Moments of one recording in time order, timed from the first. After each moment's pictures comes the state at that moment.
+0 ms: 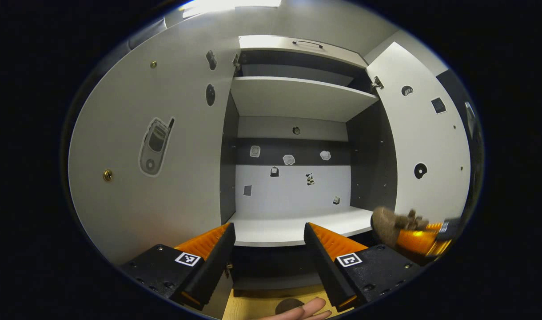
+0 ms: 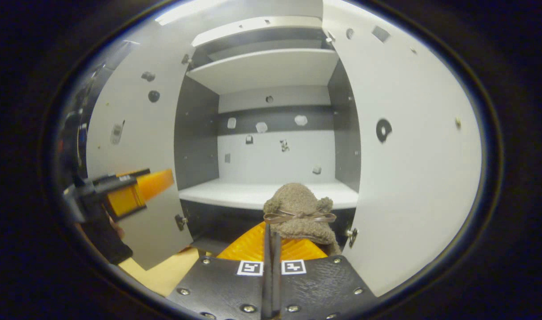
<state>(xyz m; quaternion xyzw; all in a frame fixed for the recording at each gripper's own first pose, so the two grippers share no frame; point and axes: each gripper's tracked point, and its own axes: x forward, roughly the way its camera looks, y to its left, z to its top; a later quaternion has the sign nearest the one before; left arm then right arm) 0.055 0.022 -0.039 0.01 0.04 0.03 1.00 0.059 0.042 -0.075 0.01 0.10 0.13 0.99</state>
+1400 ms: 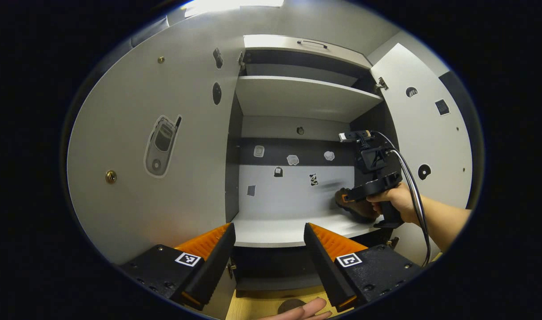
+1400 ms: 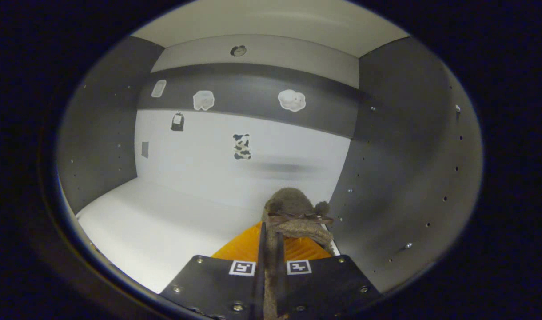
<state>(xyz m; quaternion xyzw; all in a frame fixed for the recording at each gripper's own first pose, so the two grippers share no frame) 0.058 0.031 -0.041 0.01 0.04 0.04 1.00 0.350 0.034 -0.134 -0.11 0.22 0.04 0.97</state>
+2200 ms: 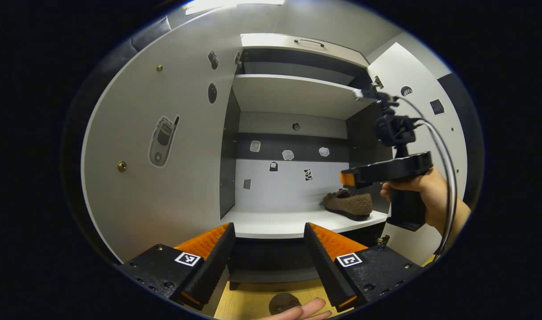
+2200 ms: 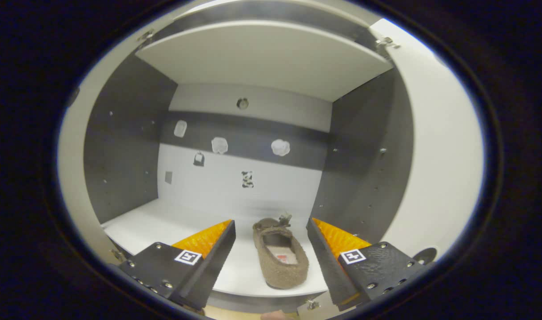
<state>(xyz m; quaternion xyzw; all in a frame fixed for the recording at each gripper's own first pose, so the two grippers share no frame) 0.032 0.009 -0.046 0.00 0.06 0.04 1.00 0.231 0.023 -0.016 -0.07 0.08 0.00 0.99</state>
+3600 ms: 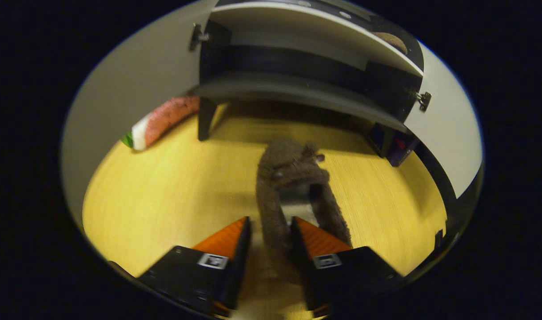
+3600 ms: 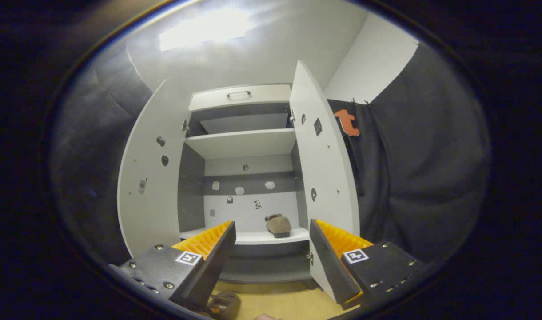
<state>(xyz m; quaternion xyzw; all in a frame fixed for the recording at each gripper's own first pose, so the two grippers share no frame) -0.098 -0.023 -0.407 -0.11 0.49 0.01 0.86 -0.098 -0.031 -0.011 0.07 -0.09 0.01 0.99</state>
